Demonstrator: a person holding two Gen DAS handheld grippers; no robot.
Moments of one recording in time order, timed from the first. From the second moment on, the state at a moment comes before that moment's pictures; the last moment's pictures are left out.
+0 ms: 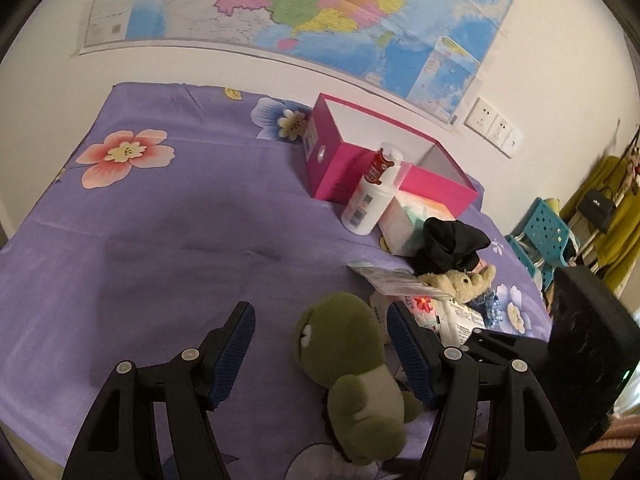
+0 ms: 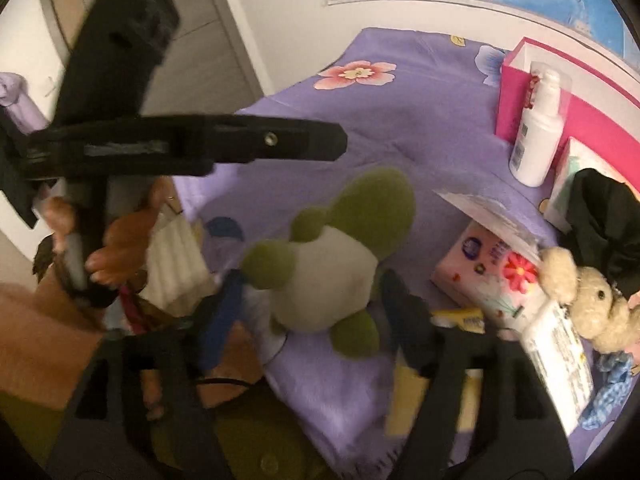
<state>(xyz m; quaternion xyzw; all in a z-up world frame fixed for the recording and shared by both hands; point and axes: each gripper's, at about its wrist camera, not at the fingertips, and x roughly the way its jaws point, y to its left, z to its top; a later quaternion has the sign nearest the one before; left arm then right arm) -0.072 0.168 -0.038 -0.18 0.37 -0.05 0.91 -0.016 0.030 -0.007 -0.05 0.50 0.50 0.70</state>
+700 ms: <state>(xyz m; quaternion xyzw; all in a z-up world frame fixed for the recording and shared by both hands) -0.072 0.151 -0.070 -0.16 0.41 -0.12 0.89 0.043 -0.040 -0.014 0.11 0.52 0.45 0.72</state>
